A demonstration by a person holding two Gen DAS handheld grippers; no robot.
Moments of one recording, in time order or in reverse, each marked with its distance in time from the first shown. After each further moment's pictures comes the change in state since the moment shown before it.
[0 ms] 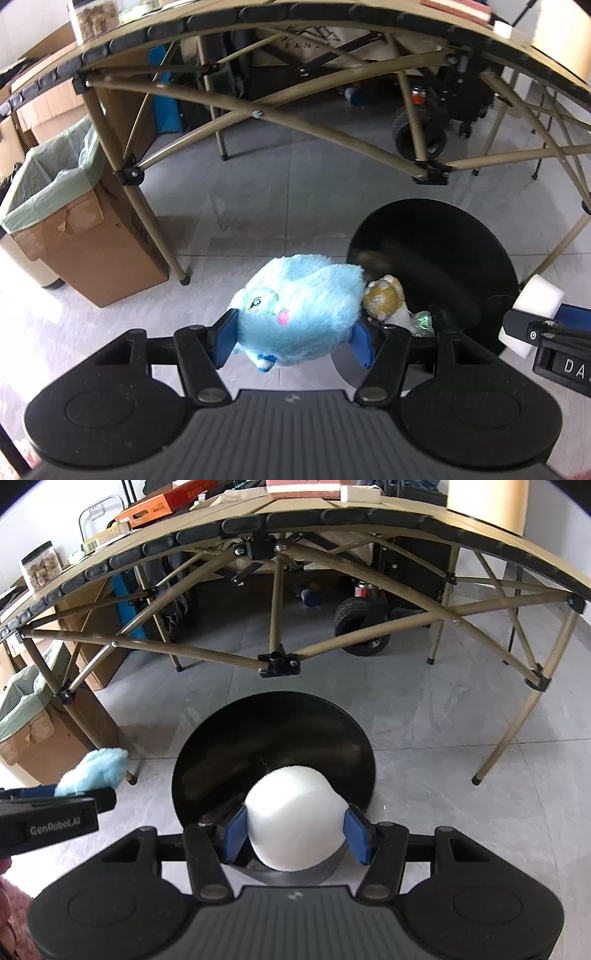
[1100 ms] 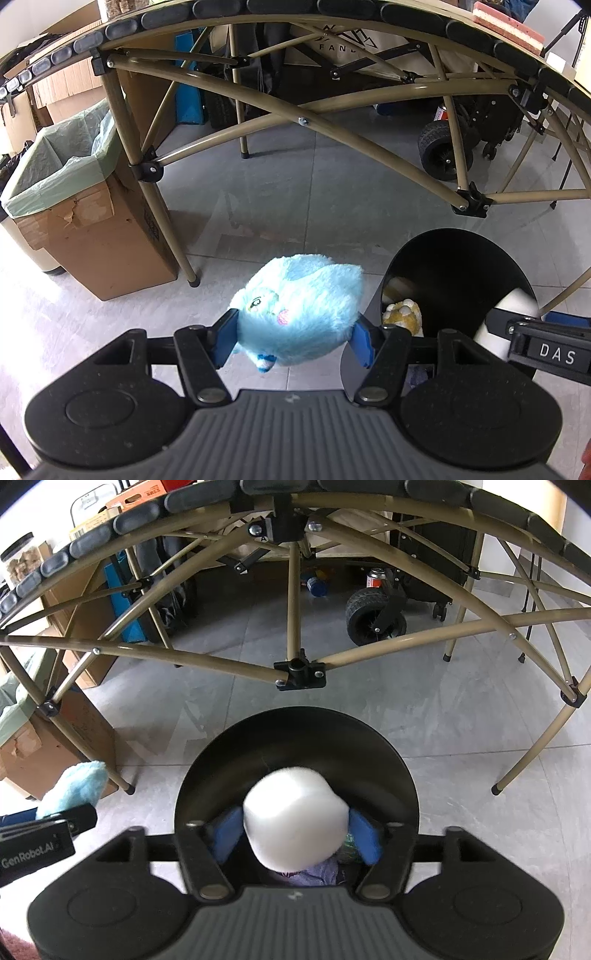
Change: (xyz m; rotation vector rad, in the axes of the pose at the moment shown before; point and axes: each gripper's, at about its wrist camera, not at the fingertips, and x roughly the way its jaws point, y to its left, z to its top) left arm 0.021 0.025 0.019 -0.088 -0.001 0.012; right arm 0.050 0.021 0.036 0.003 0.039 -0.010
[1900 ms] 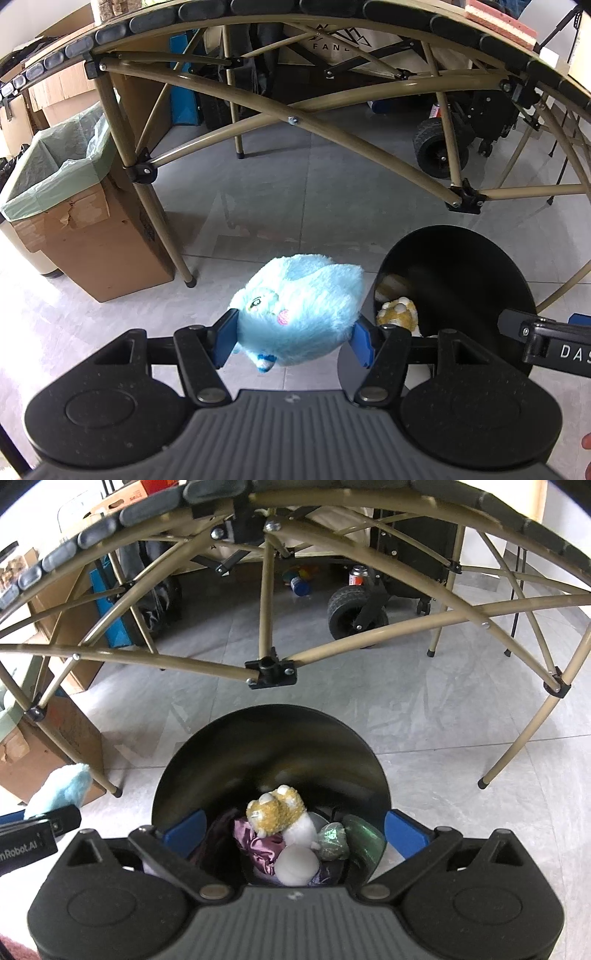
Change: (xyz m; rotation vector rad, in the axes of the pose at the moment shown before) left arm -0.001 -0.003 0.000 0.012 -0.001 -0.011; right arm -0.007 -0.020 -0.004 0.034 -0.008 -0.028
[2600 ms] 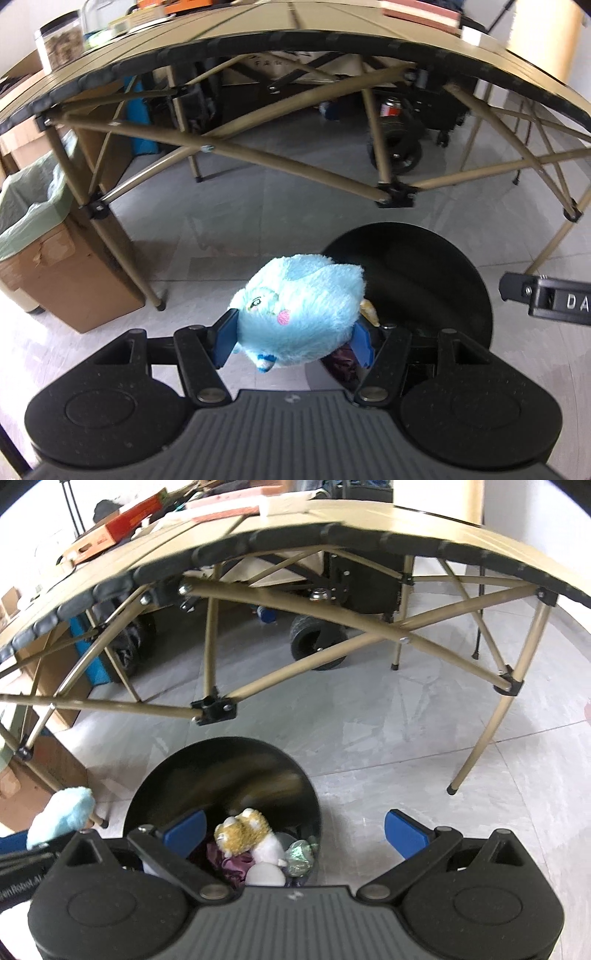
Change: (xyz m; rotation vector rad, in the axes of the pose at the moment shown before) left arm -0.019 -0.056 -0.006 0.138 -0.049 -0.062; right arm -0.031 -0.057 0.002 0.092 -0.077 -0.037
